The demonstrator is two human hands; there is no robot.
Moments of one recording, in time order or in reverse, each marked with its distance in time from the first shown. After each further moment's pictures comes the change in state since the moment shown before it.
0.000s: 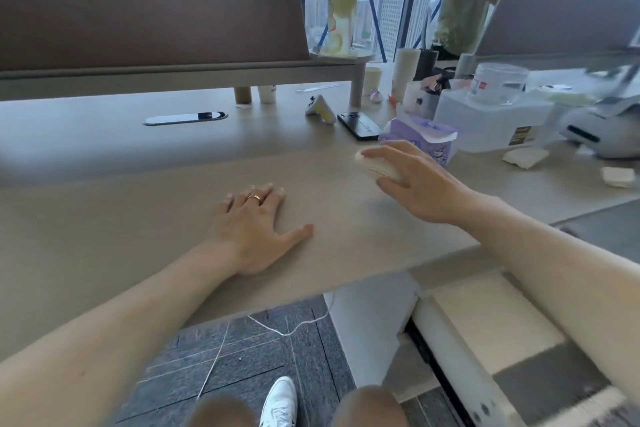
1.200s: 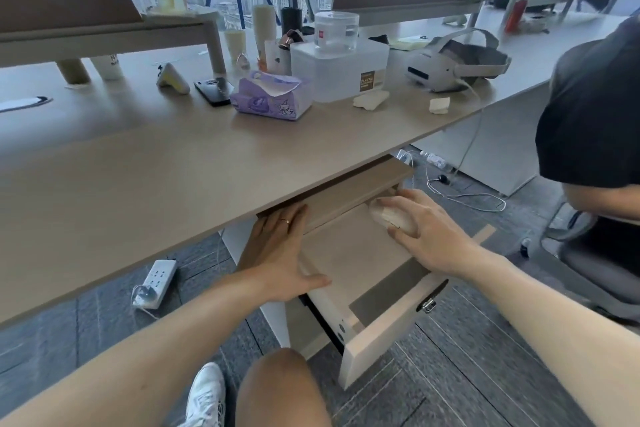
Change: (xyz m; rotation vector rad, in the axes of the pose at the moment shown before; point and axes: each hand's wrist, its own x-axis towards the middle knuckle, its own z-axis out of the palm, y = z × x) left_hand -0.033 0.227 0.120 -0.055 -0.154 0.453; right_hand -0.262 0.122 -0.026 -0.007 0.012 0.529
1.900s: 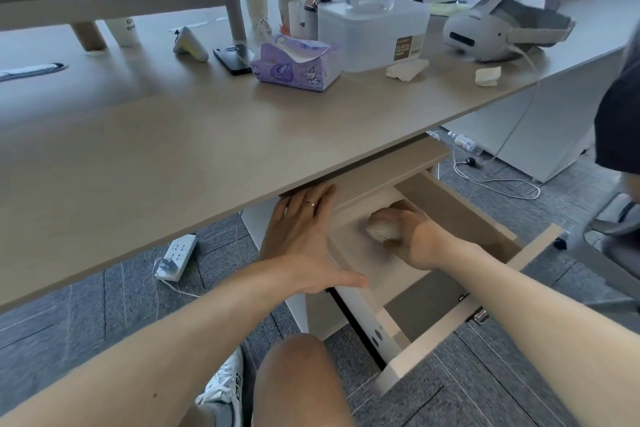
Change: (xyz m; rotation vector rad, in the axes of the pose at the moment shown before) left_hand -0.004 0.006 0.003 0.006 0.096 -0.031; right_hand 0.052 0.013 0.087 -0.053 -0.304 0.017
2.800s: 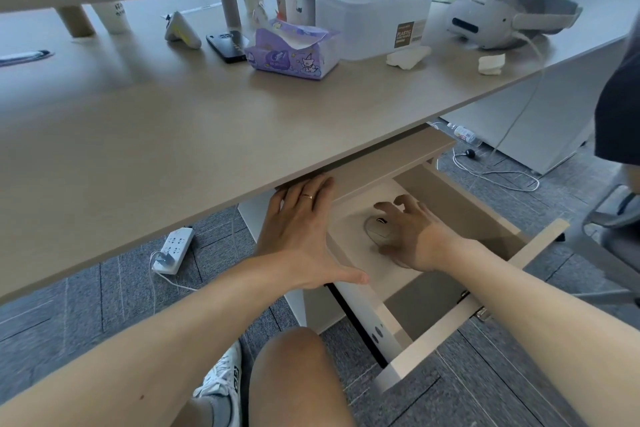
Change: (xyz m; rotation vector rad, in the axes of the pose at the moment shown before) left_hand 0.002 0.002 0.001 0.033 -0.008 0.004; right_hand -0.011 -0.008 0.003 -0.199 -0.043 0.105
